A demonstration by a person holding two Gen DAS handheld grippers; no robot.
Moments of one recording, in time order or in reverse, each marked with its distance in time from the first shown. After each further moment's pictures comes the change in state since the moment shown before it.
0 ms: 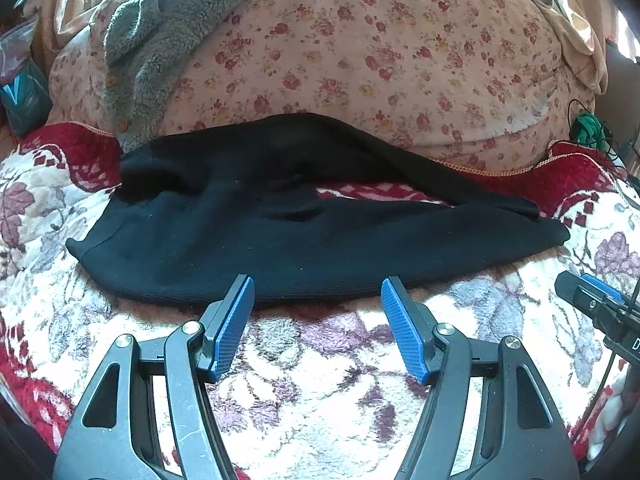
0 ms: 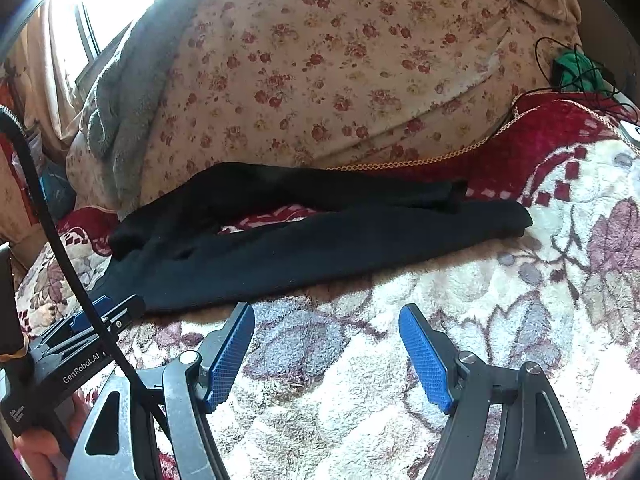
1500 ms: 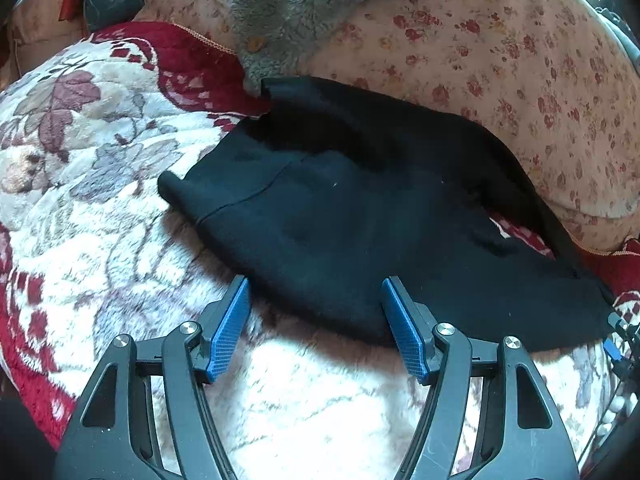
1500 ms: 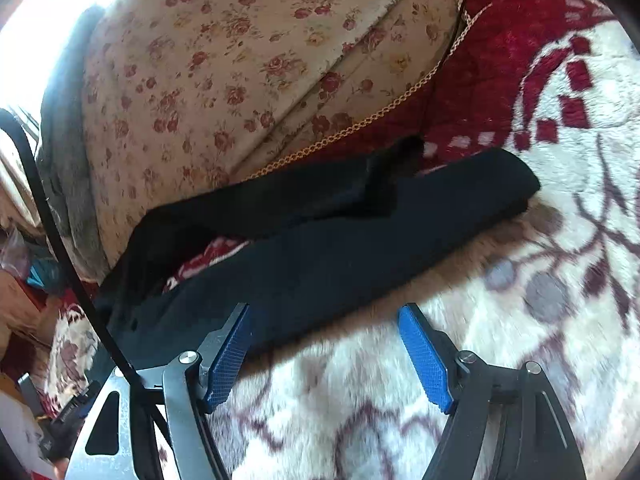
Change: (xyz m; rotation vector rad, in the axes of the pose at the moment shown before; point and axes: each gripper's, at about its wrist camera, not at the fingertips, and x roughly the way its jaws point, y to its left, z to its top) left arm 0.046 0.151 -0.010 -0.336 0.084 0.134; right arm 0.088 -0.113 0.039 0.313 0.088 0.094
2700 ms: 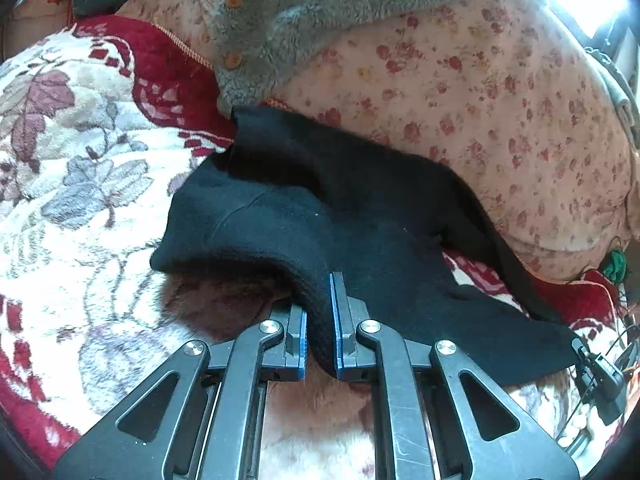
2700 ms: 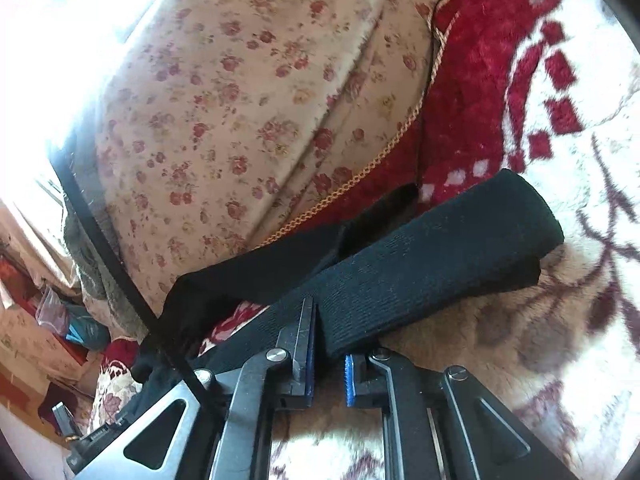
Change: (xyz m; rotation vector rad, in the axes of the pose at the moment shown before) left arm -0.018 0.009 0.029 -0.055 -0.026 -0.166; right arm -0.028 -0.020 0.015 0.111 -0.148 0.139
